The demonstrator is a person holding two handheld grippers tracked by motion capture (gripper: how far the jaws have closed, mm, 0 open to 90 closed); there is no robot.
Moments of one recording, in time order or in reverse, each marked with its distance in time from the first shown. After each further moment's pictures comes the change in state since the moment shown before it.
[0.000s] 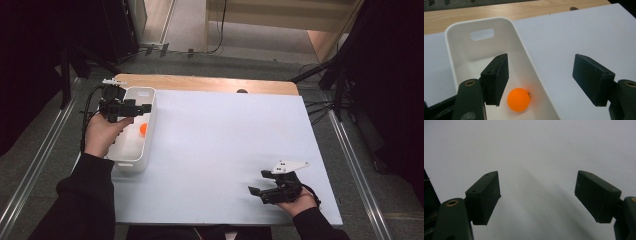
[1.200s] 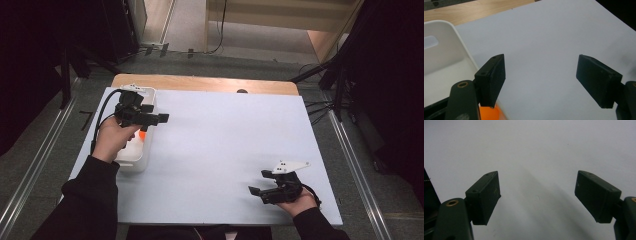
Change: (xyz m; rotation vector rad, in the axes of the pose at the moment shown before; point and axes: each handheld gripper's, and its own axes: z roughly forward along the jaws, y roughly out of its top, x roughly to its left) left arm -0.039 -0.003 0.013 0.040 -0.173 0.135; right arm 0.000 0.000 -0.001 -0.005 -0.002 -0.006
